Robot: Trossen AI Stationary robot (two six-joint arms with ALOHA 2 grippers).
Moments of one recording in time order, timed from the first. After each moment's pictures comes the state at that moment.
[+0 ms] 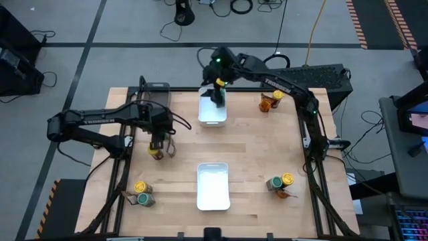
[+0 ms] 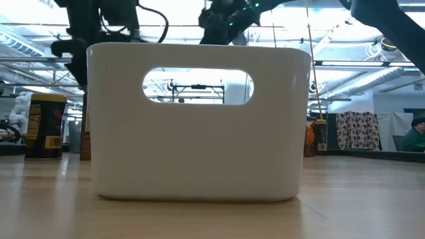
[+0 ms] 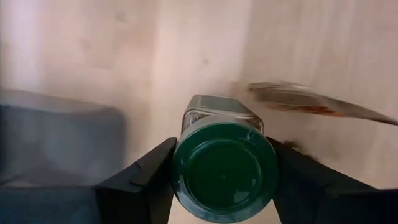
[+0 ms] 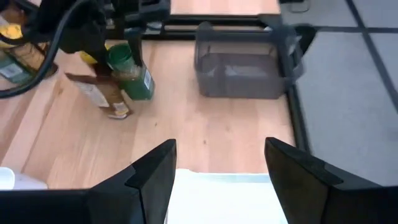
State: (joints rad) left arm 0.25 1.16 0.91 -1.07 -0.09 0.15; right arm -0.49 2.09 2.22 -0.89 -0.39 -0.33
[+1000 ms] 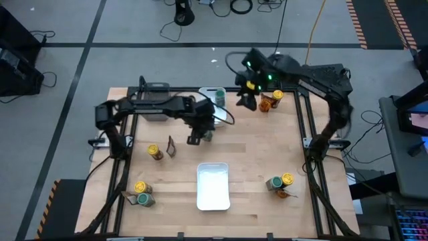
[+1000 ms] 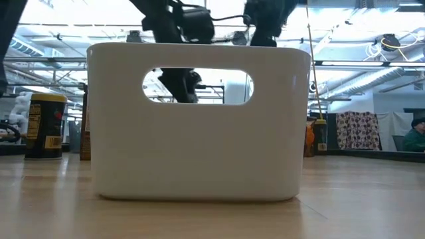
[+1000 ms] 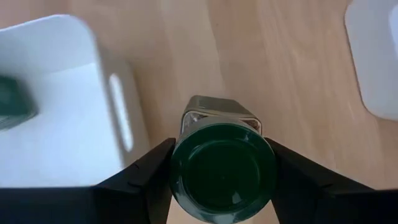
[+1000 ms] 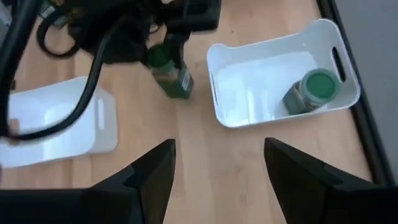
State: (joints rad) left arm 0.25 1.78 1.40 -0.82 0.13 0.47; right arm -0.56 1.67 1.76 -1.12 -0.39 -0.24
